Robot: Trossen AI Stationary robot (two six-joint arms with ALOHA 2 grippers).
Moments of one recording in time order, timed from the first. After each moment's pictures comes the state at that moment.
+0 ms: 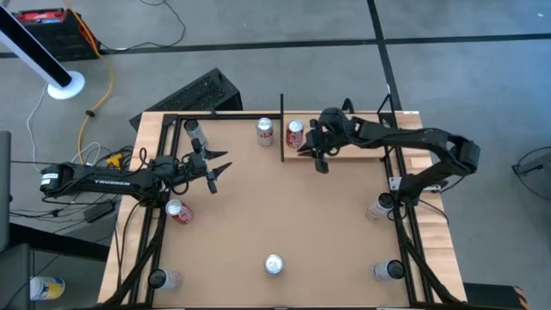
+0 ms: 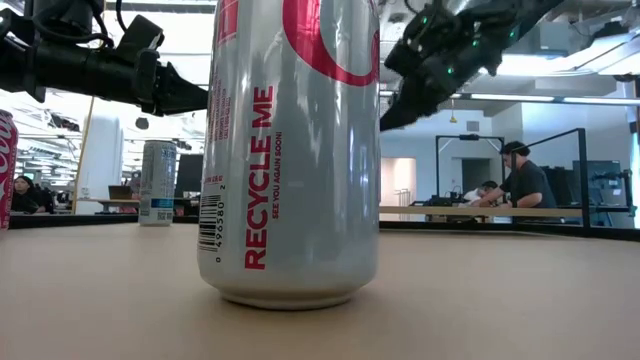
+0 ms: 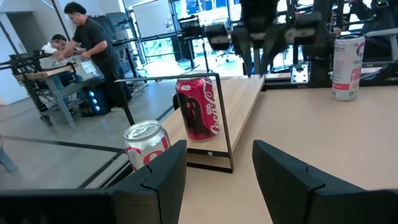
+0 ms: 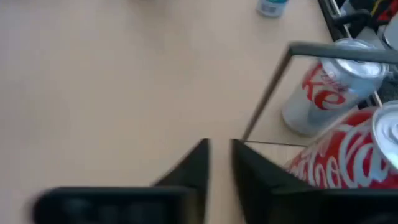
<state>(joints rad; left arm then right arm) 0.17 0.73 0.12 0.68 -0.29 0.17 -0.45 1.44 0.96 -0.18 -0.36 -0.37</state>
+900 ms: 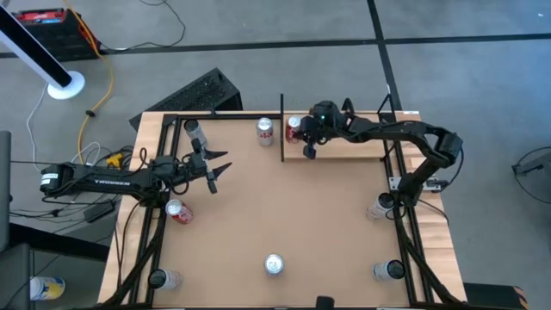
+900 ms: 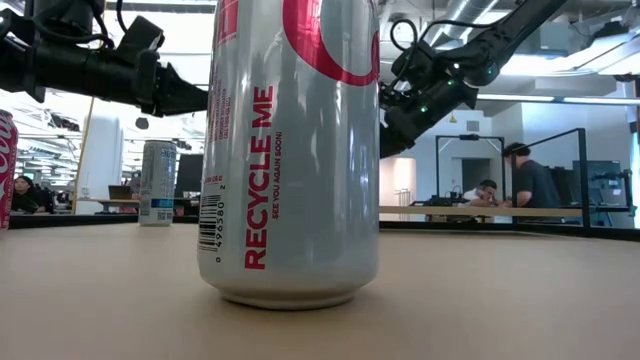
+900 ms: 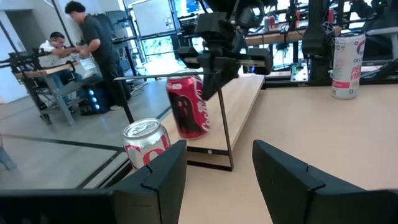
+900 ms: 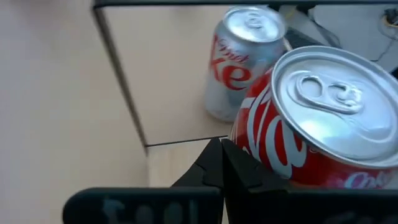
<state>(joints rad) 0.17 0.73 0.12 0.67 -0.29 0.17 -0.56 1.61 0.96 0.05 -0.25 -0.30</state>
